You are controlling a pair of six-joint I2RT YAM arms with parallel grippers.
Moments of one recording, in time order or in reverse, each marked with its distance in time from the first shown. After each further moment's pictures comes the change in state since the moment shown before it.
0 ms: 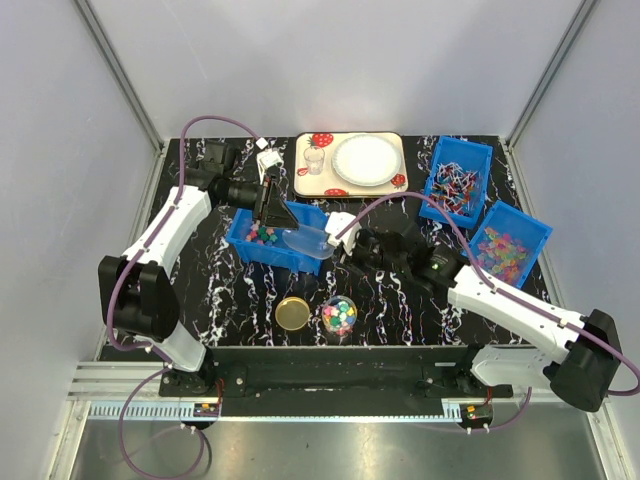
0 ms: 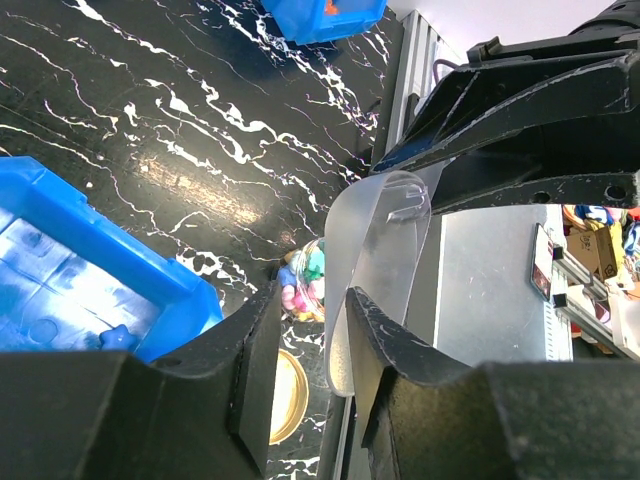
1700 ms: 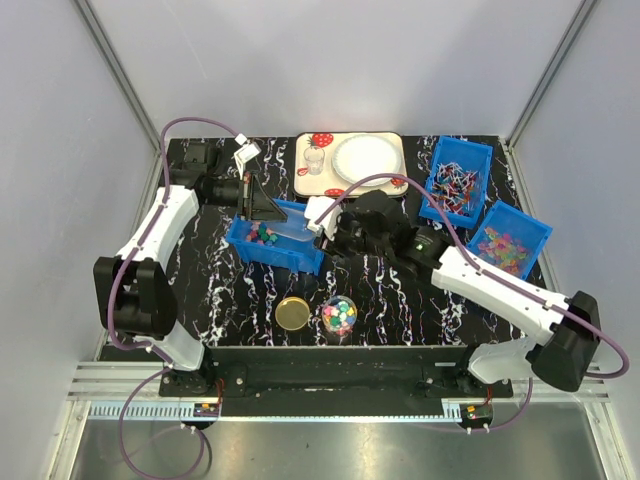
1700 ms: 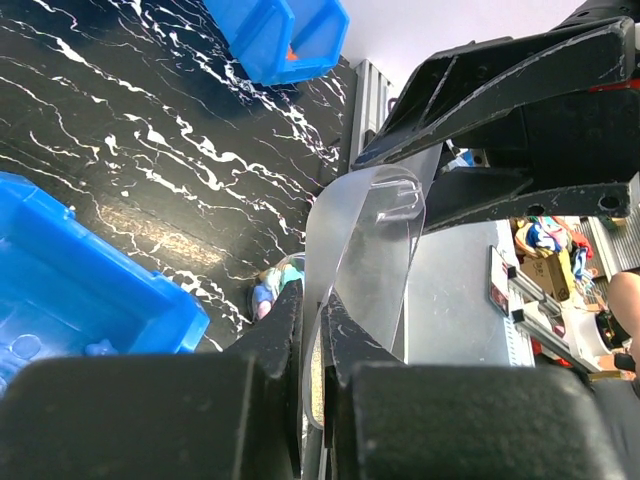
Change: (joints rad) left arm 0.104 0.000 -0.021 0.004 0.182 0.007; right arm 0.030 0.141 0.229 -0.087 0.000 -0.046
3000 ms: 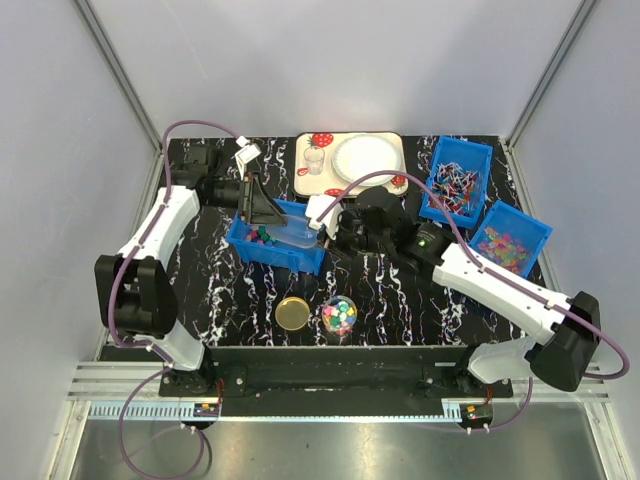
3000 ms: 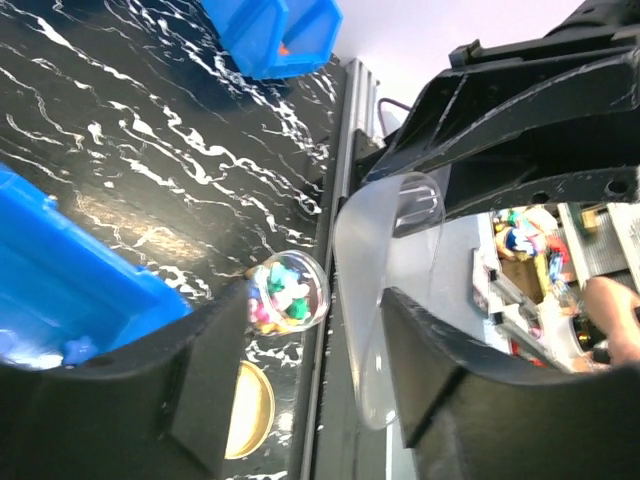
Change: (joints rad) left arm -0.001 0.013 -0.010 -0.003 0.003 -0.031; right arm -0.017 0.014 0.041 -0.059 -0.055 0.010
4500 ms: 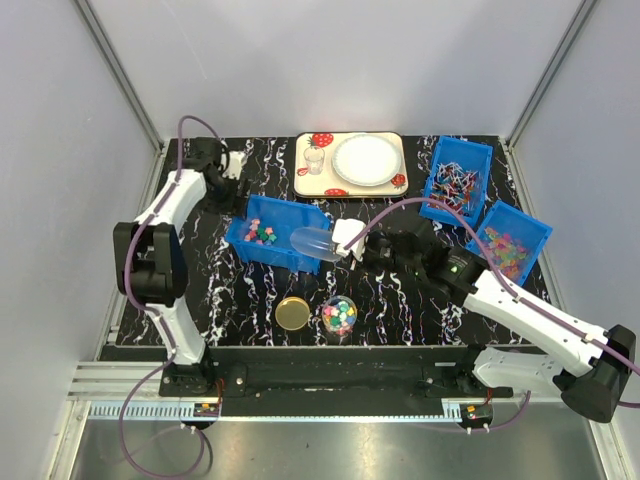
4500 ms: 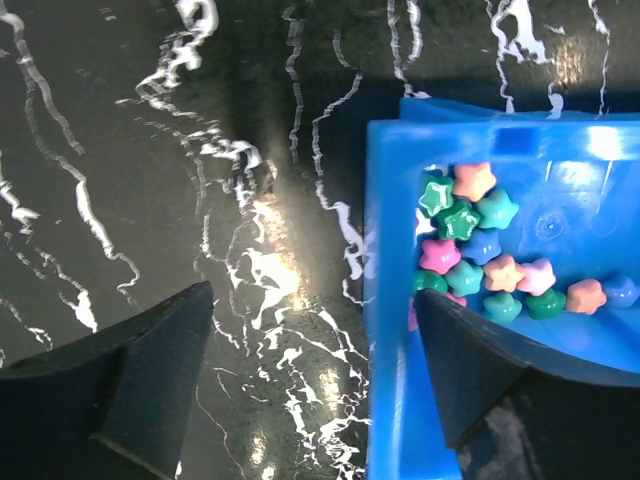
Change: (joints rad) left arm 0.056 0.220 0.140 0.000 -1.273 -0.095; right arm -0.001 -0.241 -0.202 -0.027 0.055 -0.094
